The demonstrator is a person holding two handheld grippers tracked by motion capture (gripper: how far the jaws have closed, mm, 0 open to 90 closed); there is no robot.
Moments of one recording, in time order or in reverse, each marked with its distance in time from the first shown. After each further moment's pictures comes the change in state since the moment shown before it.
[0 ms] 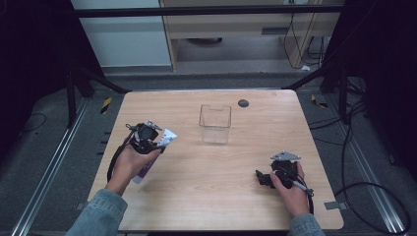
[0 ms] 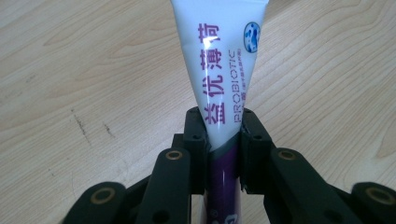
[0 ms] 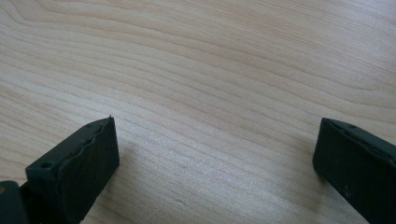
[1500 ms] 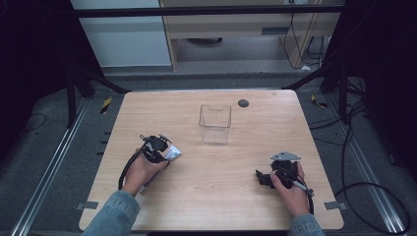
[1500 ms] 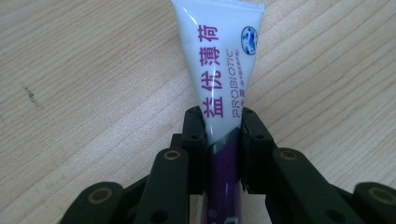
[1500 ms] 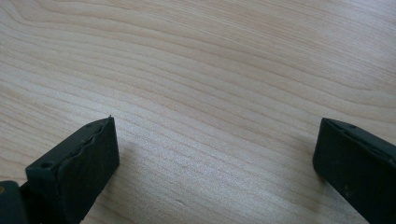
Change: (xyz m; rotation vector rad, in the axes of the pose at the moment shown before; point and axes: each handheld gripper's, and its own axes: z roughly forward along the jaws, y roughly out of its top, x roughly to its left) left arm -0.008 -0.019 0.067 0.194 0.000 -0.017; right arm 0.000 0.000 0.000 0.000 0.000 0.000
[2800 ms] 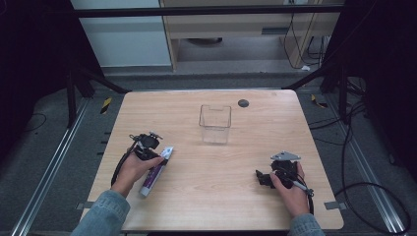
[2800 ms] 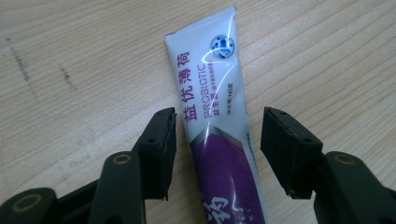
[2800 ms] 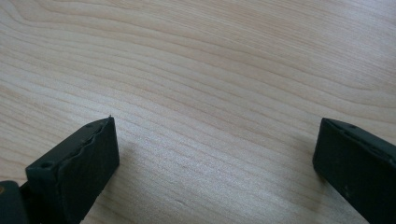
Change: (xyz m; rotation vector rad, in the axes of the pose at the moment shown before) left arm 0.019 -0.012 -0.011 -0.074 -0.042 -0.108; right arm 0.000 0.000 0.000 0.000 0.001 0.001
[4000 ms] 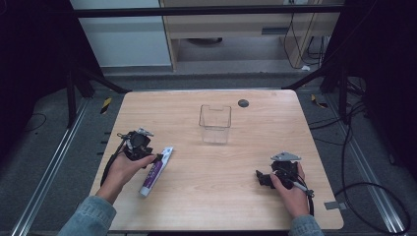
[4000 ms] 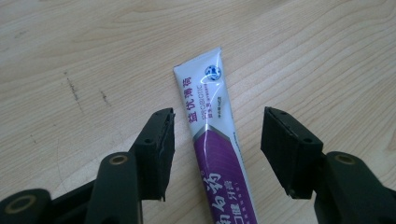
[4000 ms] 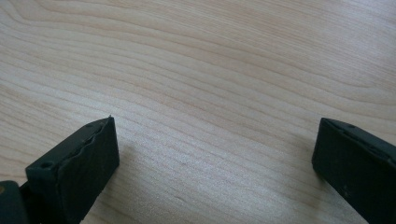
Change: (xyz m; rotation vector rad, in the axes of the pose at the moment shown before) left arm 0.000 -0.010 -0.044 -0.149 -0.001 0.026; right arm 0.000 -0.001 -0.001 0.002 -0.006 -0.001
